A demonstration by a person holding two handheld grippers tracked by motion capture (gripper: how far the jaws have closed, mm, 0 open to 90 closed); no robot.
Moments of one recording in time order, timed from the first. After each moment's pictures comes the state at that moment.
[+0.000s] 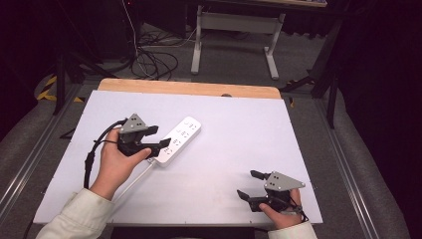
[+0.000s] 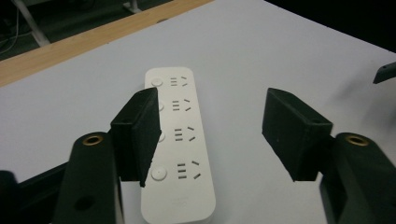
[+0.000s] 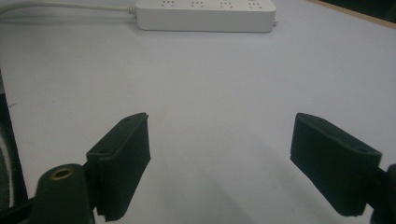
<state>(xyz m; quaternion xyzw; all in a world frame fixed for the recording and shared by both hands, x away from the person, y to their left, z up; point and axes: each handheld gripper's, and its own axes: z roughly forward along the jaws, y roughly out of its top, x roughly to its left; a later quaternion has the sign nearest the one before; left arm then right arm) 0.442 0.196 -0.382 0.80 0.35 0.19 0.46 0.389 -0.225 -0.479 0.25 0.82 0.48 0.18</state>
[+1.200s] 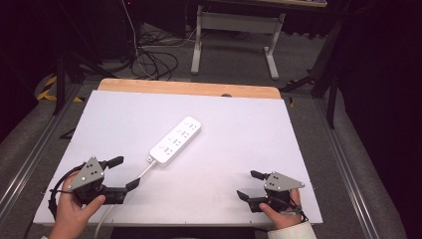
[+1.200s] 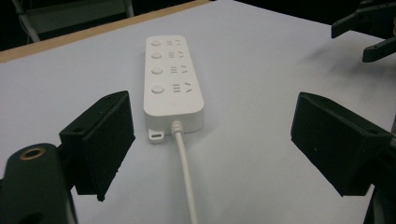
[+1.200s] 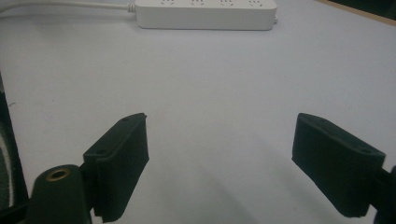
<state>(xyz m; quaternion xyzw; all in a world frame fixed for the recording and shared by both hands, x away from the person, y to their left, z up) 0.354 0.270 -0.446 0.77 0.32 0.21 0.51 0.388 -0.225 -0.480 0.25 0.82 0.48 0.18</state>
